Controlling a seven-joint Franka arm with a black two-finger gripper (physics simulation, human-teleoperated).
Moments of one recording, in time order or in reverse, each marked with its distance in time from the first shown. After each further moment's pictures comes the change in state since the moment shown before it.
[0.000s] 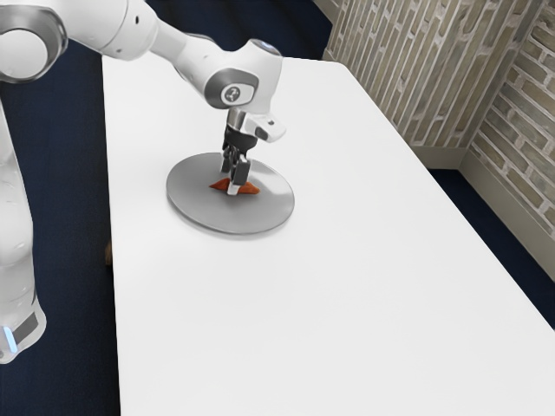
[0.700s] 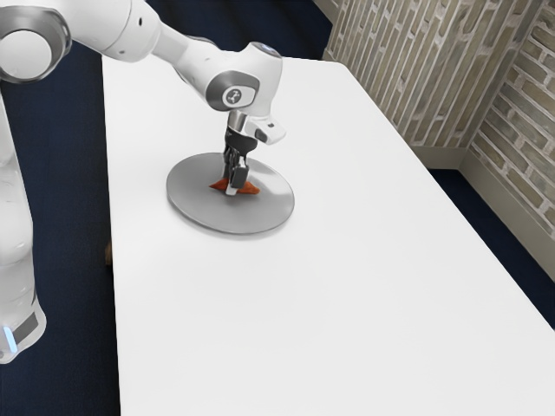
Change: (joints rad) arm 0.000 0.014 0.000 0.003 -0.008 0.008 0.057
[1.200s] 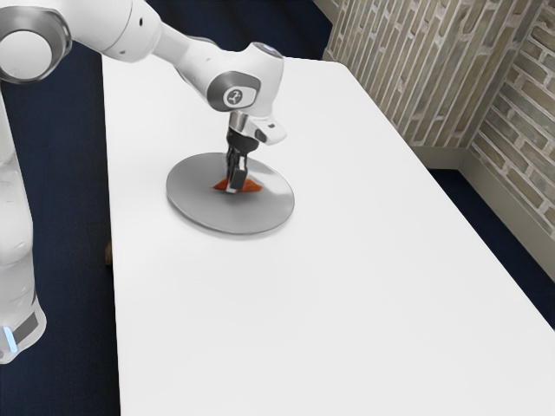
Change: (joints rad) arm 0.001 -0.001 -0.011 0.010 0.003 0.004 0.048
